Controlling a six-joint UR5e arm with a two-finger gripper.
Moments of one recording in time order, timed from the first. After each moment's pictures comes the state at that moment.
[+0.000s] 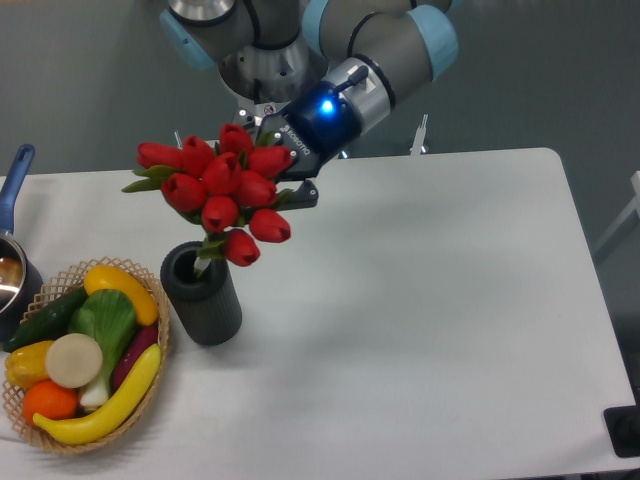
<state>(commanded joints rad) 2.70 -1.62 -1.89 -0.84 0.13 0.98</state>
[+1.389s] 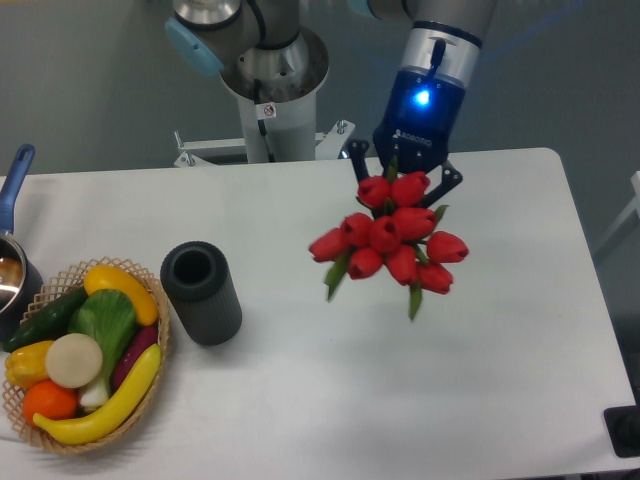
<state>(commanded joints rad) 2.77 -1.62 -1.76 -0.84 0.92 0.95</state>
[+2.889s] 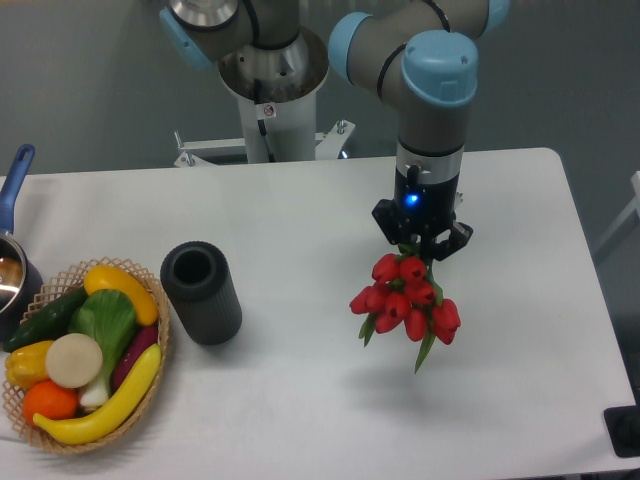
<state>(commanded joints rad) 2.62 -1.77 -1.74 -0.96 1.48 1.13</state>
